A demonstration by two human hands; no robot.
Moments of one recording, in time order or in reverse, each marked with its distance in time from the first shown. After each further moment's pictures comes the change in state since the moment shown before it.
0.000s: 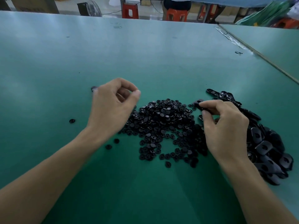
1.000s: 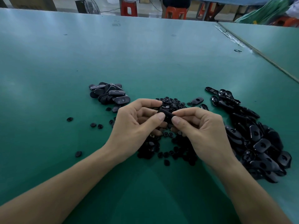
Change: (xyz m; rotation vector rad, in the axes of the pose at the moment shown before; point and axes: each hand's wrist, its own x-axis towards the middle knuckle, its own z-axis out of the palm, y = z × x) left_hand -0.046 0.013 0.030 -0.667 -0.345 -0.180; right_hand -0.017 -0.018 0.012 0.768 -0.386 0.245
